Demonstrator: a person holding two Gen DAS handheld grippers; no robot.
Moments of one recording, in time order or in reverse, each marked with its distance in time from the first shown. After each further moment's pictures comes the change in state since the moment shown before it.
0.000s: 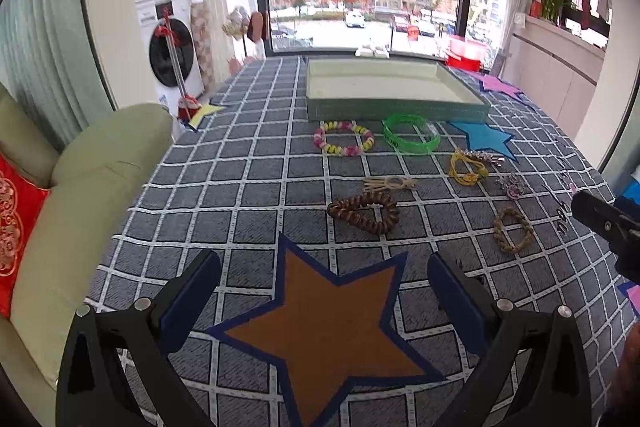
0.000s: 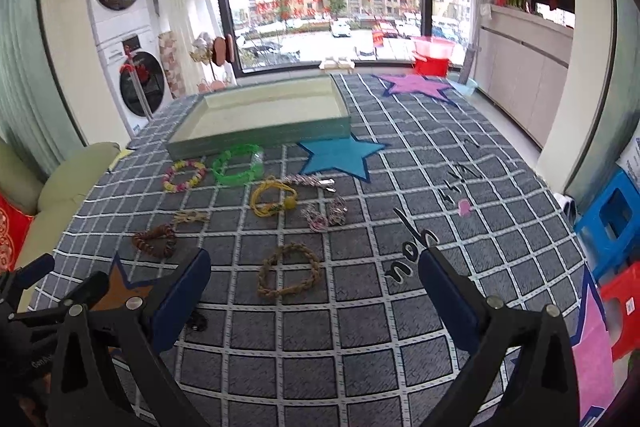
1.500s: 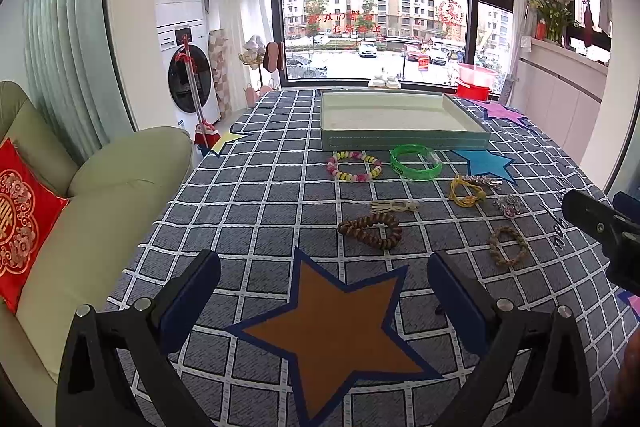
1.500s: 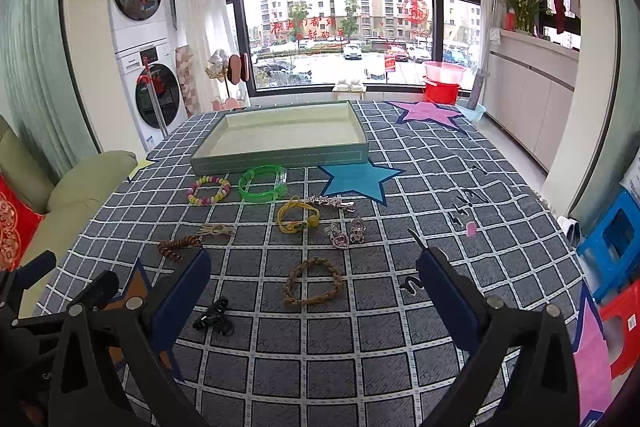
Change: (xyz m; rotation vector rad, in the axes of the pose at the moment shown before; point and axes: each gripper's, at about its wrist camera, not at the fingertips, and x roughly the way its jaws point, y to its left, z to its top) left arm -0.032 -0.001 -0.012 -0.015 -0.135 0.053; right arm -0.021 0.020 -0.002 -0.054 -0.108 0.032
